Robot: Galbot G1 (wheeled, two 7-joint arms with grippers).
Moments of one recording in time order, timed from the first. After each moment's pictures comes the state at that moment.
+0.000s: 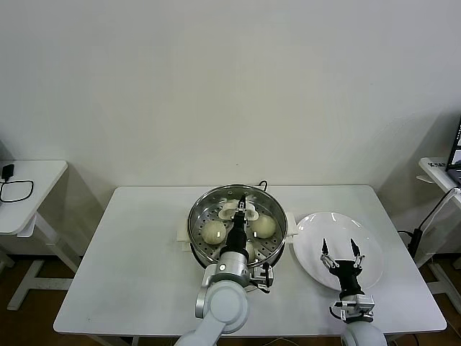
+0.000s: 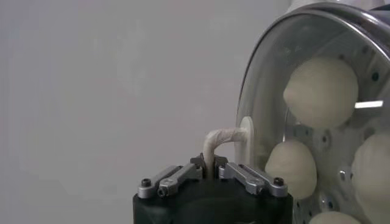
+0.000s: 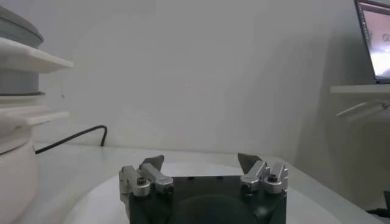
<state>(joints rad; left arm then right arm) 1.05 -1.54 0.12 -1.84 1.68 0.48 0.31 -1.31 1.18 0.45 1.45 0.28 0.39 0.17</state>
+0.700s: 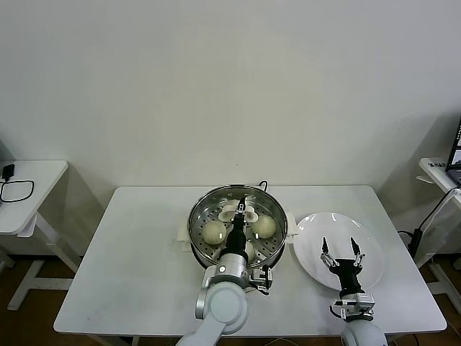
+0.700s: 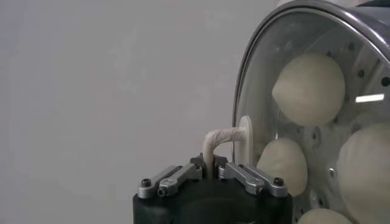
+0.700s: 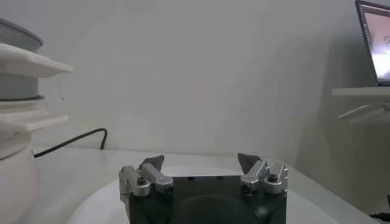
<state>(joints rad) 1.07 -1.54 0.10 -1.82 1.69 0.46 0.29 -1.30 1.18 0.45 1.45 0.28 0.39 0.17</state>
